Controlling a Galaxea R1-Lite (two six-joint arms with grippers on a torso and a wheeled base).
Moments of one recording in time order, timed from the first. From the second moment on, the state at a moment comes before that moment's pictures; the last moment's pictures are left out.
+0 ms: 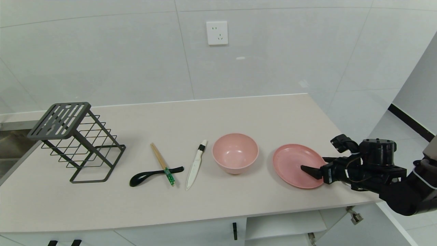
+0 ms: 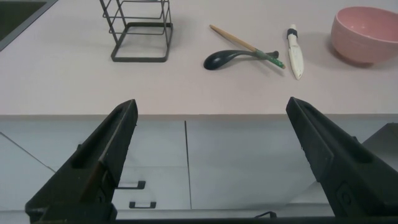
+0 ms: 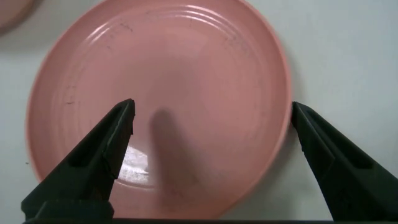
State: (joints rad) left arm 0.00 0.00 0.00 0.00 0.07 -0.04; right arm 0.11 2.09 -0.64 -1.06 0.38 -0.12
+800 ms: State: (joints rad) left arm 0.00 0.00 0.00 0.00 0.07 -0.04; right arm 0.09 2.18 -0.68 -1.08 0.34 -0.11
